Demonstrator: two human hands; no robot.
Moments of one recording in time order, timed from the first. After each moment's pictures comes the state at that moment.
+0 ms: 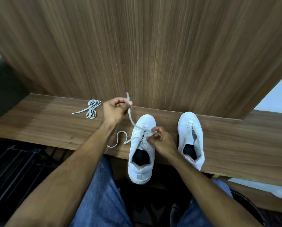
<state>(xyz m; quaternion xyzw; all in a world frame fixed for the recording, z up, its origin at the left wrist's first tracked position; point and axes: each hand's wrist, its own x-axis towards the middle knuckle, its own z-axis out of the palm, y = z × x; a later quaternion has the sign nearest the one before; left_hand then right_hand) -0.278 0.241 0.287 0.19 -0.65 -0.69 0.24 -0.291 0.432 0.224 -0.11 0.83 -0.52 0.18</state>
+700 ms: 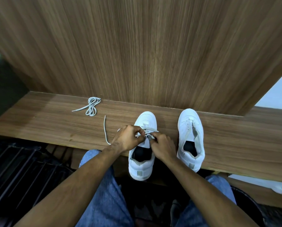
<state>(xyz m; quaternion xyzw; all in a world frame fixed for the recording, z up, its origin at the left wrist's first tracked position) -0.238 0.277 0.236 0.11 -0.93 -0.34 0.00 -0.275 0.431 0.218 -0.17 0.93 -0.32 0.09</state>
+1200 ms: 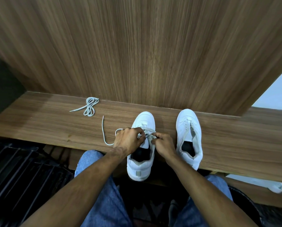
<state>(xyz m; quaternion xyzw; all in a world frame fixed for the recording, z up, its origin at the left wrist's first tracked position) -0.234 0.300 0.244 0.15 -0.97 -0.17 0.00 -0.288 0.435 0.206 -0.07 0.82 -0.53 0.18</state>
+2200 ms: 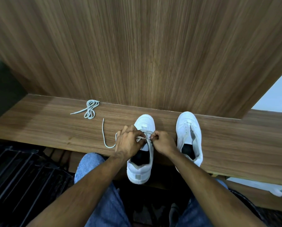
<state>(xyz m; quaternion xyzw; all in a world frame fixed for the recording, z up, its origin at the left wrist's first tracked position) -0.240 0.294 0.219 0.13 -0.97 -0.19 0.06 -0.307 0.433 0.217 -0.16 0.90 -0.37 0.16</state>
